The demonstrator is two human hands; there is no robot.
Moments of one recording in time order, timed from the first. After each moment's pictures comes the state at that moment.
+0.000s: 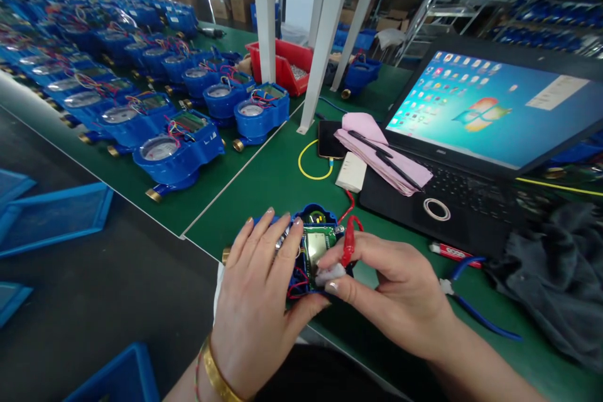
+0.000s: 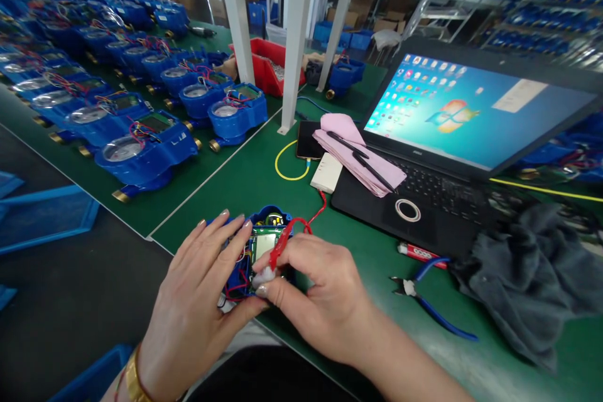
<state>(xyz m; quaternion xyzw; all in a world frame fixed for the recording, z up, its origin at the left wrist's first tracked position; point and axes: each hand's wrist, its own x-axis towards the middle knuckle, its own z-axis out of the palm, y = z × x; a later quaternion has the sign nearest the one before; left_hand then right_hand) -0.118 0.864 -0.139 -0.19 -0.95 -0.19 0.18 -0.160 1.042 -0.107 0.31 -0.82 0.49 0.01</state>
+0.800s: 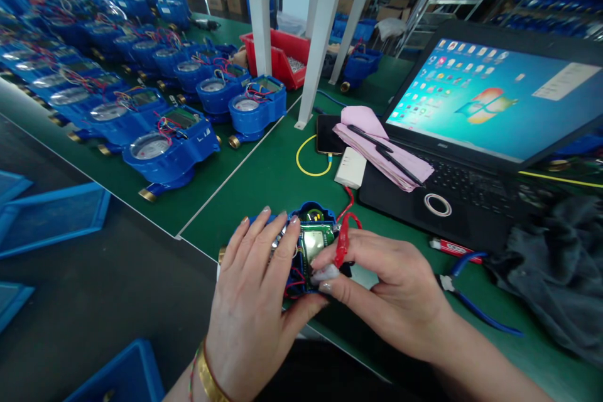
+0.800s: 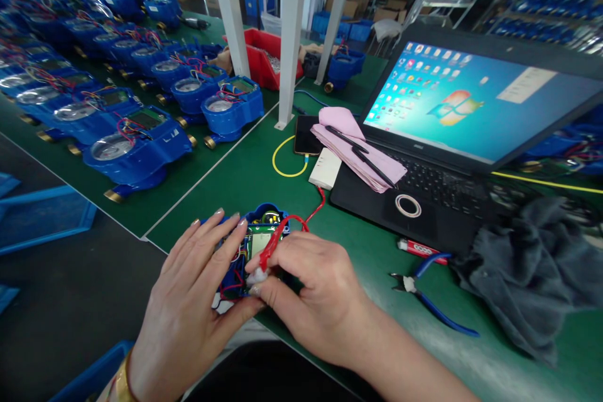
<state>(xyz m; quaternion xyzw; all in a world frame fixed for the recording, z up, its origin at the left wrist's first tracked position) -0.119 0.865 -0.137 -0.19 -0.95 -0.19 0.18 -0.162 1.041 -0.108 0.33 -0.82 0.46 0.02</state>
